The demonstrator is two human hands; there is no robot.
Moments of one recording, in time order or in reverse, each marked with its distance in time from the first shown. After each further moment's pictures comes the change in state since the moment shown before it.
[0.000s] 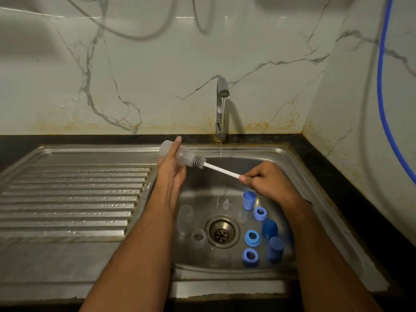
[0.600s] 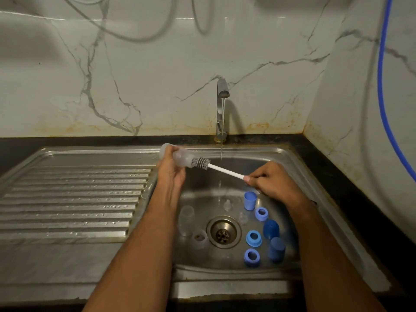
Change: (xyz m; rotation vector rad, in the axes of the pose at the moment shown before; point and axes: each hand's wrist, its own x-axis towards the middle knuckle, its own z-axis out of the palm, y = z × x) left_hand 0.007 -0.003 -0.006 0.033 0.026 -0.017; right_hand -0.008 0.000 -0.012 -0.006 -0.020 0.057
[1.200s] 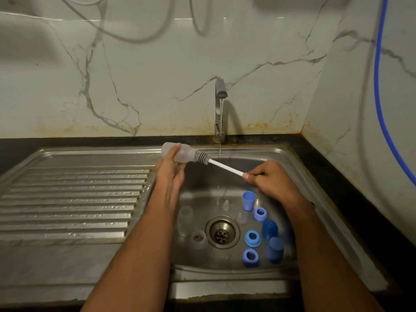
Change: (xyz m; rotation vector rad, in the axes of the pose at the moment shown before) left_hand -0.005 -0.001 0.001 -0.082 0.020 0.017; right_hand 0.004 0.003 0.003 0.027 0.059 -0.016
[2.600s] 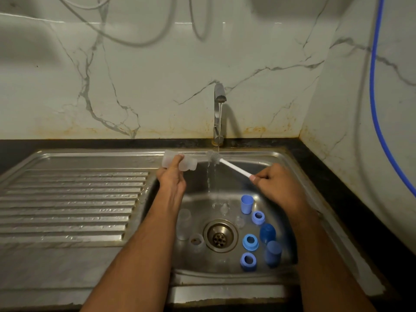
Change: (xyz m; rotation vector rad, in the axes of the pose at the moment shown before) left_hand 0.000 -0.015 -0.009 0.189 0.196 0.087; right_hand -0.019 -0.005 -0.013 -0.133 0.052 0.133
